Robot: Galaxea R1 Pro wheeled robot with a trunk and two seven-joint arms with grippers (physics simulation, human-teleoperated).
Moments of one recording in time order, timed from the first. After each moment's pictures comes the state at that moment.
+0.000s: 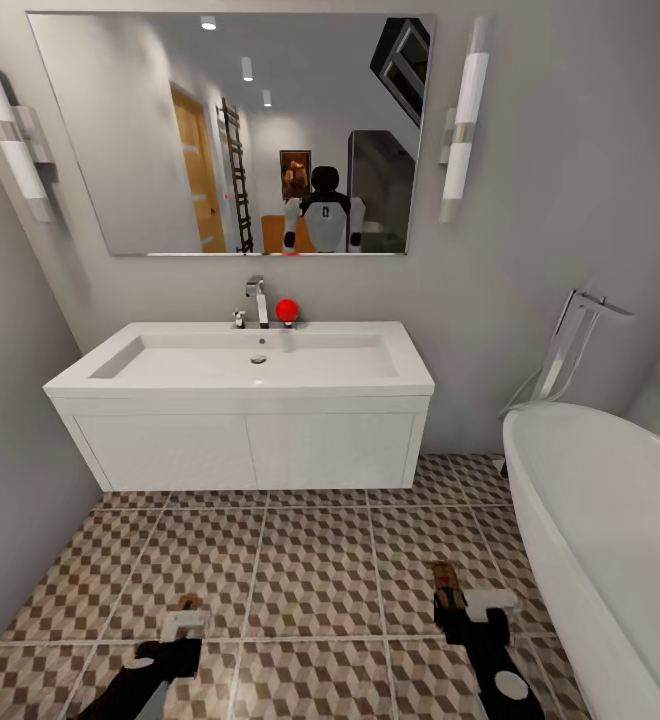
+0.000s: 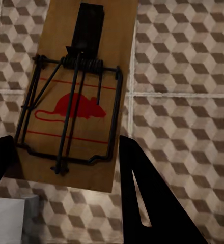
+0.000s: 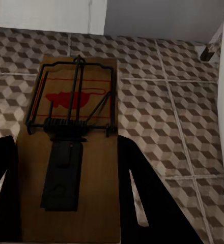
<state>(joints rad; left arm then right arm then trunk) -0.36 0.14 -0.29 -0.64 0.34 0.22 0.17 -0.18 0.07 -0.10 -0.98 0.20 0.02 -0.08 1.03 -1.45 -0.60</state>
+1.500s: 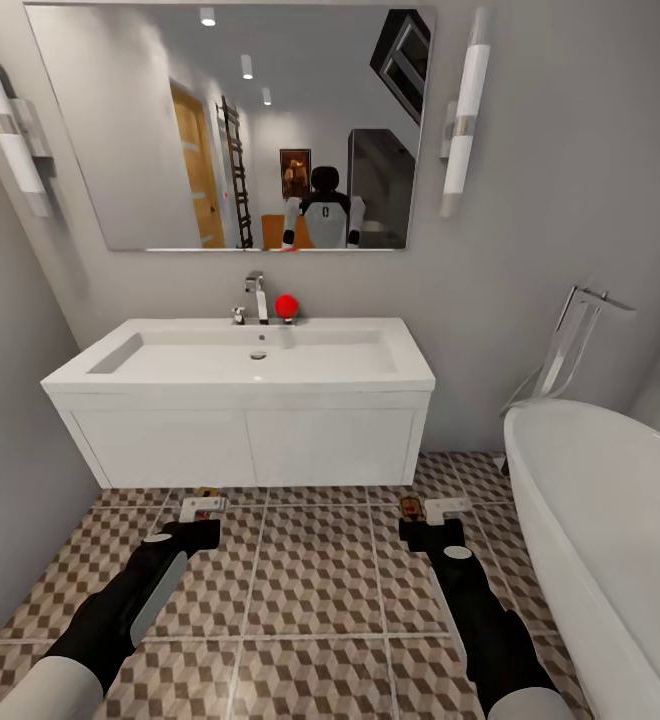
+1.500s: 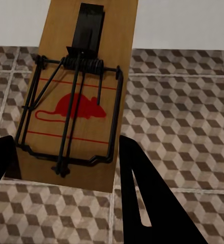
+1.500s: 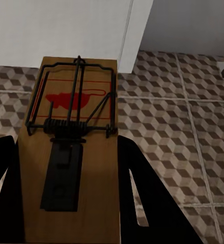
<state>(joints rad) -0.53 0.15 -0.23 -0.97 0.34 0.48 0.20 -0.45 0.14 -0.02 -1.04 0.19 0.41 -0.10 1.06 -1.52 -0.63</state>
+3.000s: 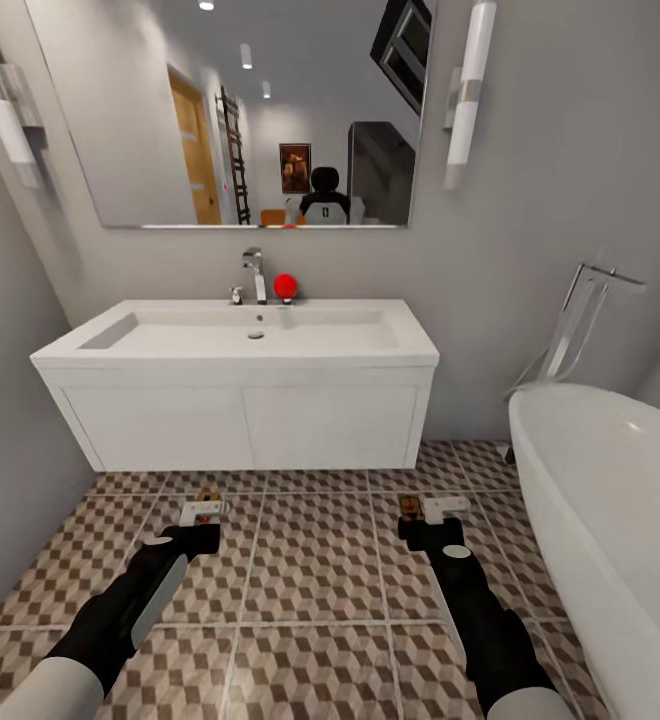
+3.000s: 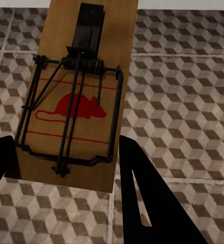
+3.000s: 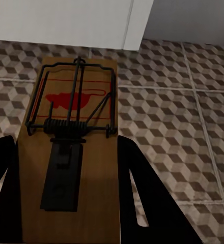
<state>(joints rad) -0.53 0.14 -0.24 -0.94 0.34 0.48 0.20 -0.45 0.14 -0.01 -1.05 0.20 0.41 -0.10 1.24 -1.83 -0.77</state>
